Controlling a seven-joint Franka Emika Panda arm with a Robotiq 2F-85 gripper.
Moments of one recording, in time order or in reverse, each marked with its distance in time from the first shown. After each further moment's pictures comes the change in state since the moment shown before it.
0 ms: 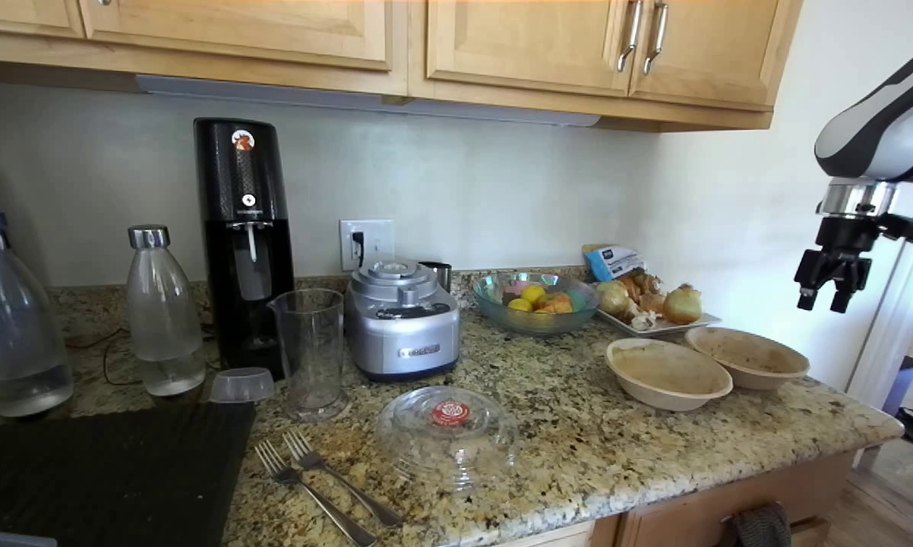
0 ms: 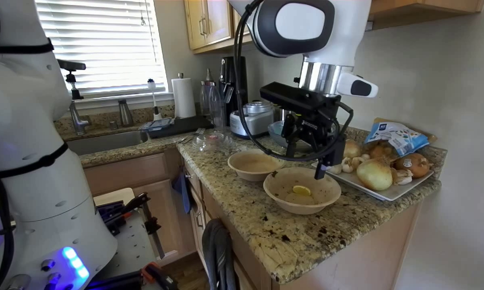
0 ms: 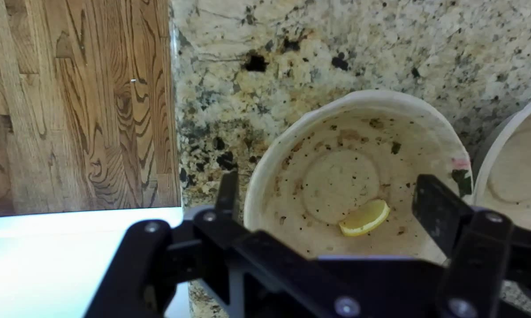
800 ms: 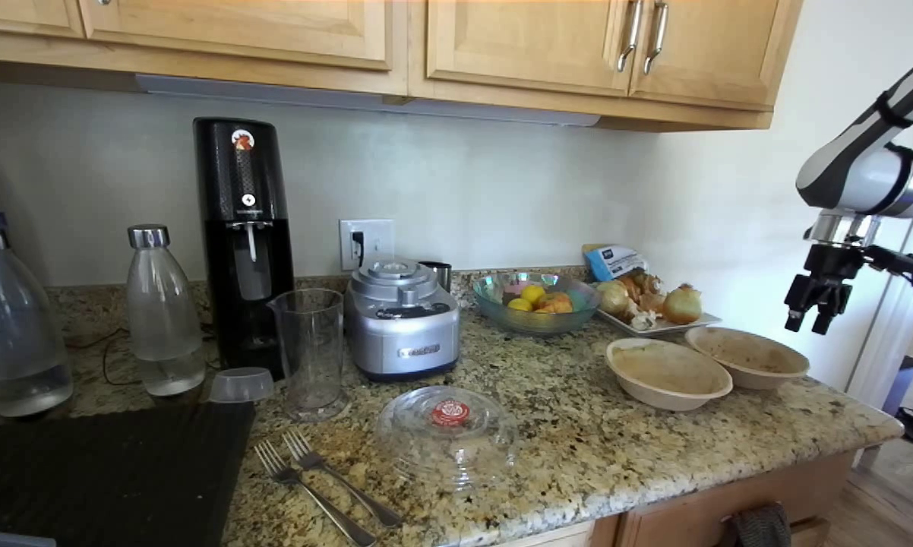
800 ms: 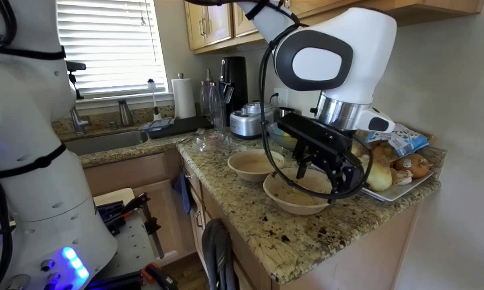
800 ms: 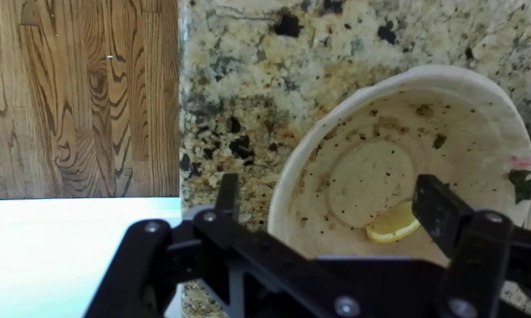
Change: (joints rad) arm -0.076 0.176 0.044 0.080 0.131 0.069 -0.201
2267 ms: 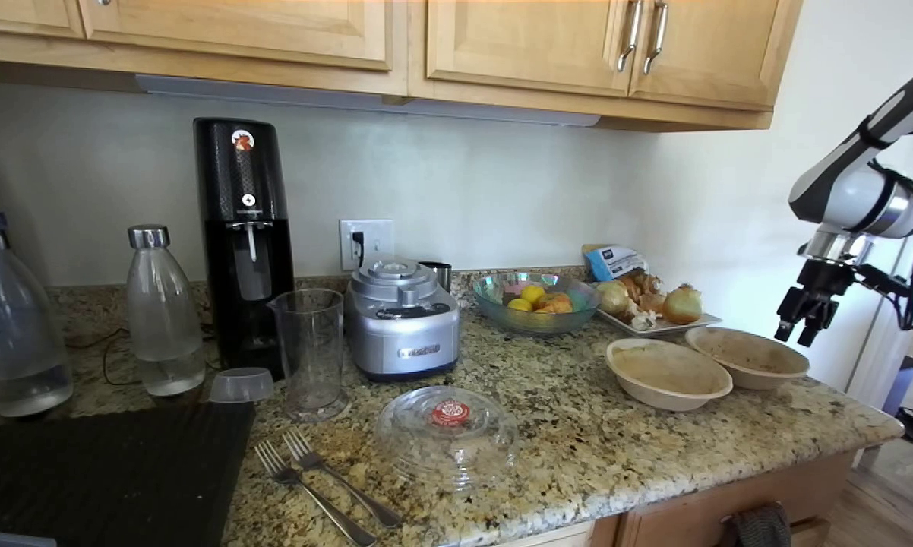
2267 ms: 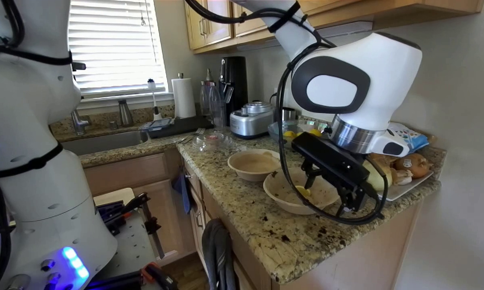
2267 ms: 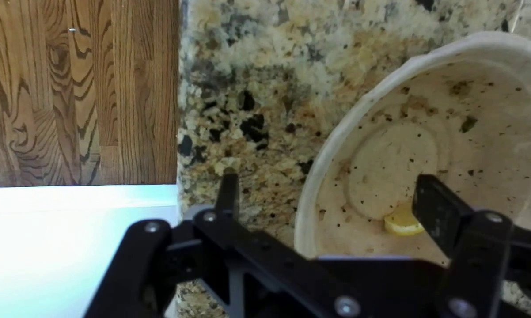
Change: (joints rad) arm -0.098 0.130 0.067 0.094 0.130 0.001 -0.161
